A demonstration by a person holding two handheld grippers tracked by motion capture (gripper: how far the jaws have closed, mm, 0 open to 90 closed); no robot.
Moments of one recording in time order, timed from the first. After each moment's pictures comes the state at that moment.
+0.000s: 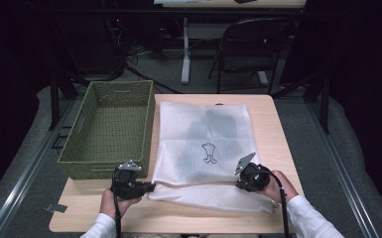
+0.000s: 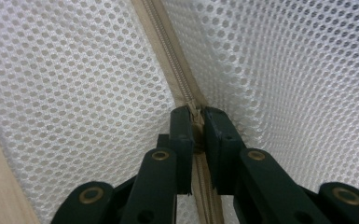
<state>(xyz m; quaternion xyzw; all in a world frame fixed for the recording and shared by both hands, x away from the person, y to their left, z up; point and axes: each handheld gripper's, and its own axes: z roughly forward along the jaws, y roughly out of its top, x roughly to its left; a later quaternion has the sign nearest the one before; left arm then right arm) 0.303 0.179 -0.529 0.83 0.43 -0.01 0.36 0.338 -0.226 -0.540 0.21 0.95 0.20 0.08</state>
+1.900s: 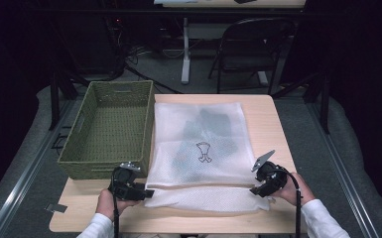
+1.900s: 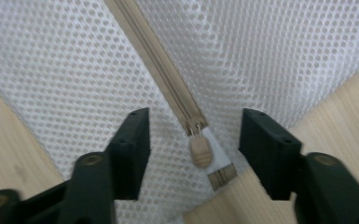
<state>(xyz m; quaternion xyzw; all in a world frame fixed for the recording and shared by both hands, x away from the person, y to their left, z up) 0.306 0.188 -0.533 0.84 0.45 -0.02 0.31 0.333 -0.270 -0.536 0.28 0.94 0.19 0.06</state>
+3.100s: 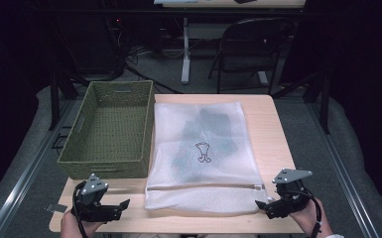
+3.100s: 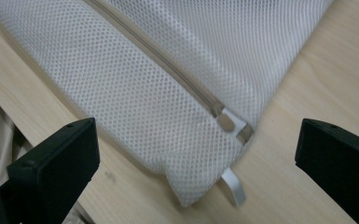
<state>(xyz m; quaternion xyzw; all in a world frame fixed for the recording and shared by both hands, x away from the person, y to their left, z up) 0.231 0.241 -0.495 0.81 0.47 0.15 0.32 0.248 -0.291 -0.501 0.40 0.85 0.31 0.14</state>
